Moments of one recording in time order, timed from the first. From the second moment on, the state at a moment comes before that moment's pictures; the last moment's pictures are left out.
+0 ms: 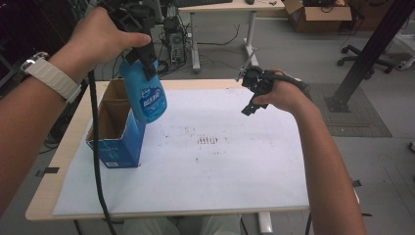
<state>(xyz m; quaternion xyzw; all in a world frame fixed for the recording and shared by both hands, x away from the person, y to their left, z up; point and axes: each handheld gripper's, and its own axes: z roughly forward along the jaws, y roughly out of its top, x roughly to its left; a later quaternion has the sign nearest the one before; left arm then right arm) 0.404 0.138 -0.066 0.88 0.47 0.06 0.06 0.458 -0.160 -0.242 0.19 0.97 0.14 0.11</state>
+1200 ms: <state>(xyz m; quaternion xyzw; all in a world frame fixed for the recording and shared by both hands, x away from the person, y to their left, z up) 0.423 0.222 -0.061 0.76 0.64 0.10 0.05 0.461 -0.152 -0.244 0.18 0.97 0.14 0.11</state>
